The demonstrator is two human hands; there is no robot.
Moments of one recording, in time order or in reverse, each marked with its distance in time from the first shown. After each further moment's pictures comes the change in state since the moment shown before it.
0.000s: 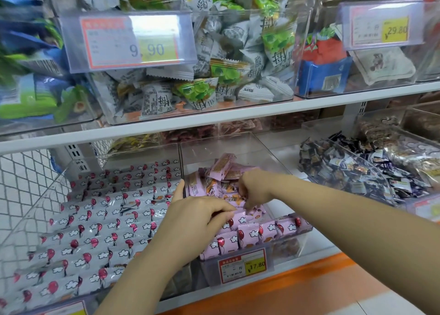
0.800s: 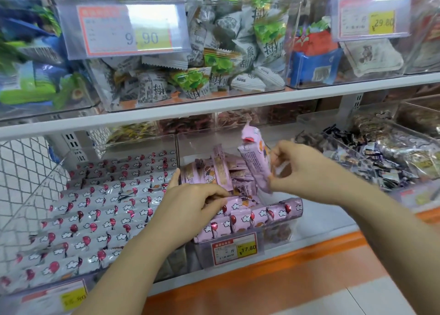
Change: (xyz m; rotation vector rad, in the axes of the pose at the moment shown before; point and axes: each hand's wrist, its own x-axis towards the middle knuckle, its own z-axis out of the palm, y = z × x) left_hand -0.003 0.001 -0.001 -0.016 0.022 0.006; right_hand -0.134 0.000 -0.023 0.536 0.527 0.008
